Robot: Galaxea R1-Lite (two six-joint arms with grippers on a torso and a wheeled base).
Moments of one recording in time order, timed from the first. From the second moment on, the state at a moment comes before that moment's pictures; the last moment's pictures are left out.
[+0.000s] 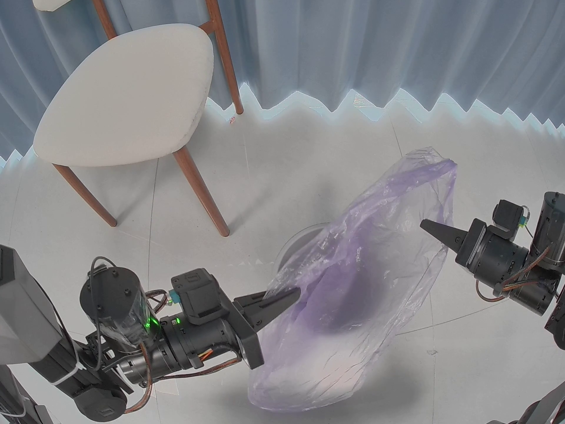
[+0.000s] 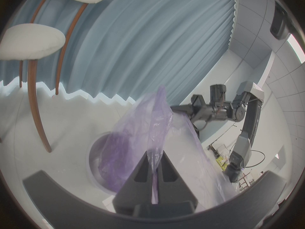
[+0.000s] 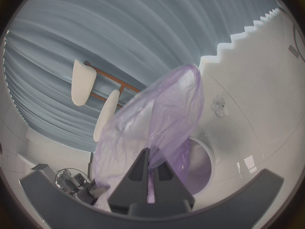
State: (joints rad) left arm -0.74 1.85 -0.32 -1.53 -0.27 -0.19; right arm 0.48 1.45 -0.45 -0.86 0.12 0.65
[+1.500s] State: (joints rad) left arm -0.66 1.87 -0.41 -1.54 -0.30 -0.50; right arm 0.66 1.74 -0.51 -0.87 0.24 0.78
